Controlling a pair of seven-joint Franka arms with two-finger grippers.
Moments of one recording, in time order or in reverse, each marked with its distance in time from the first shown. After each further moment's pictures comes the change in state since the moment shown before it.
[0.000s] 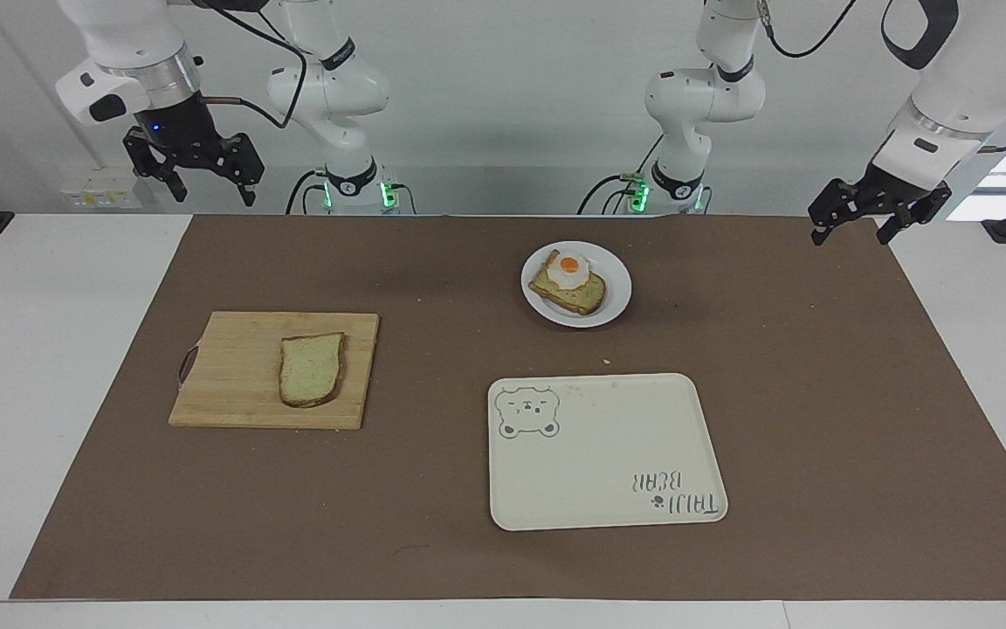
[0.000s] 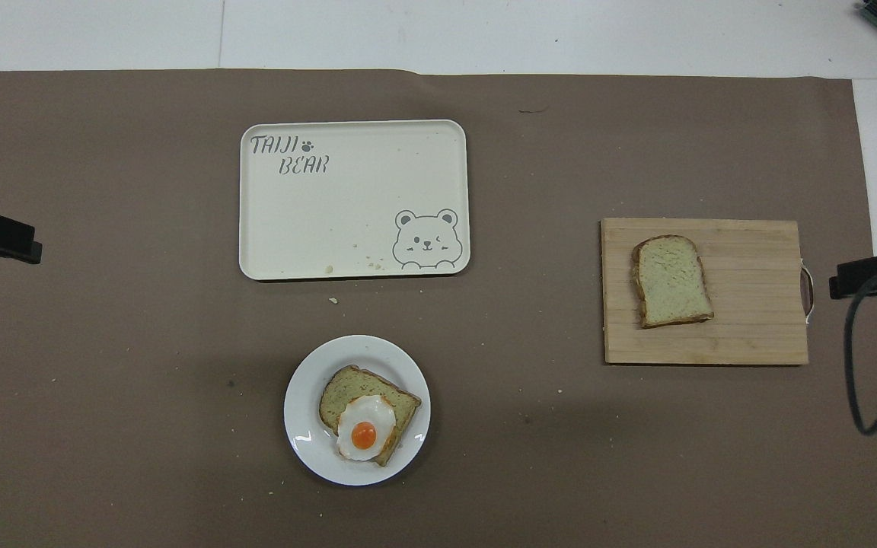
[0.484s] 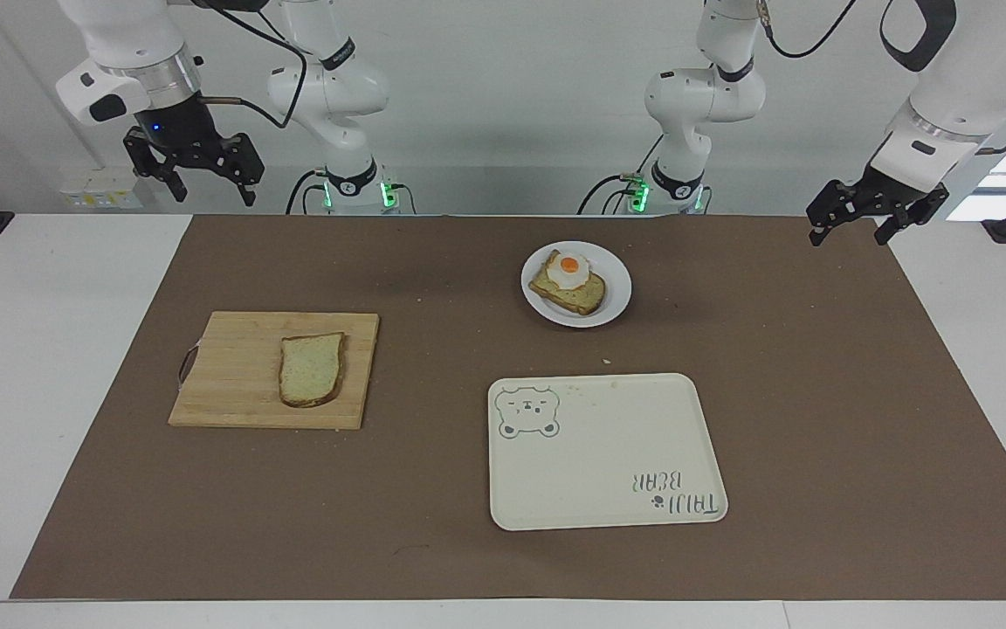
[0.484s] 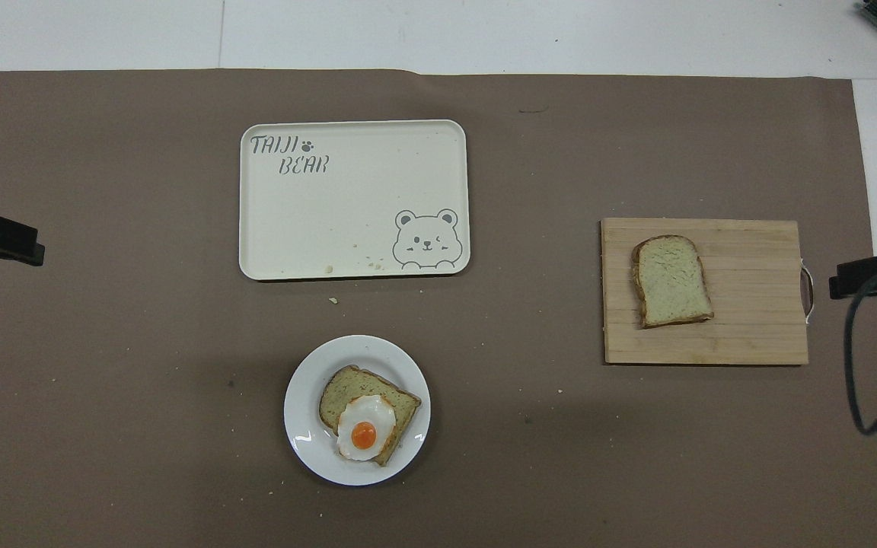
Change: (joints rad) left arm 0.000 -0.002 0.000 -0.009 -0.006 0.000 0.000; right arm 0.000 0.000 0.000 0.000 0.000 0.000 0.000
